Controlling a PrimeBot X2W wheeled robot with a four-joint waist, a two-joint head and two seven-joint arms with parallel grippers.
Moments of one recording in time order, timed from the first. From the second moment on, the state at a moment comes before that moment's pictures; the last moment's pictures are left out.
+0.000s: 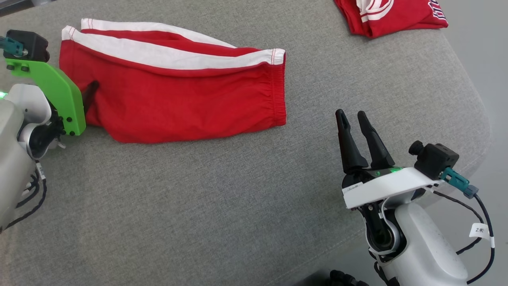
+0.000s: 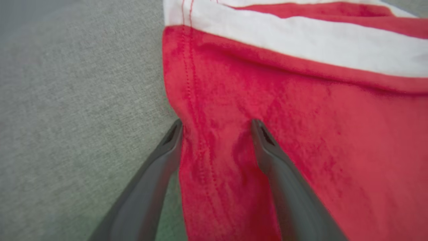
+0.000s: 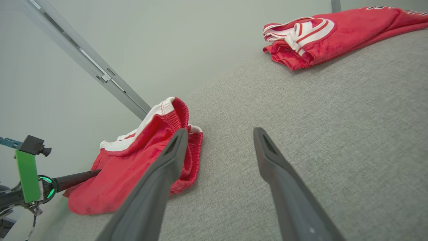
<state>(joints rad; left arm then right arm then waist) -1.13 0.56 -1.12 0.89 -1.17 -0.13 0.28 -0.32 -0.05 0.26 0.21 0.69 0.13 -0.26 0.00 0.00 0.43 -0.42</state>
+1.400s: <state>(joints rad) -0.80 0.52 -1.17 0.75 -1.25 -0.08 -0.16 -0.15 -0.11 0.19 0.25 0.68 0.13 -0.26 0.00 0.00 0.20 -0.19</state>
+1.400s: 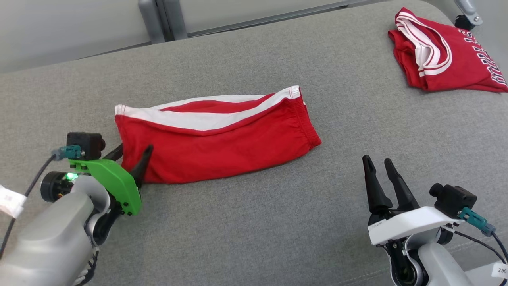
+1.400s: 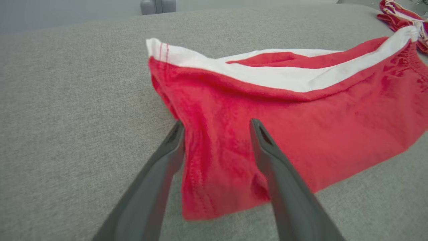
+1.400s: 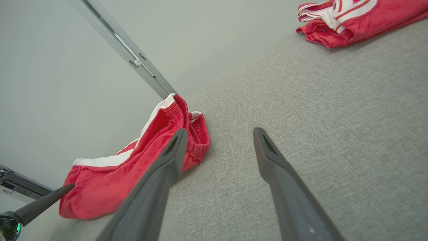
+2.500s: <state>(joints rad) -0.10 0.21 -0.02 0.18 -0.30 -0.01 -0.26 -0.06 -0.12 0.13 0.13 0.42 0.13 -0.26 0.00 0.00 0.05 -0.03</state>
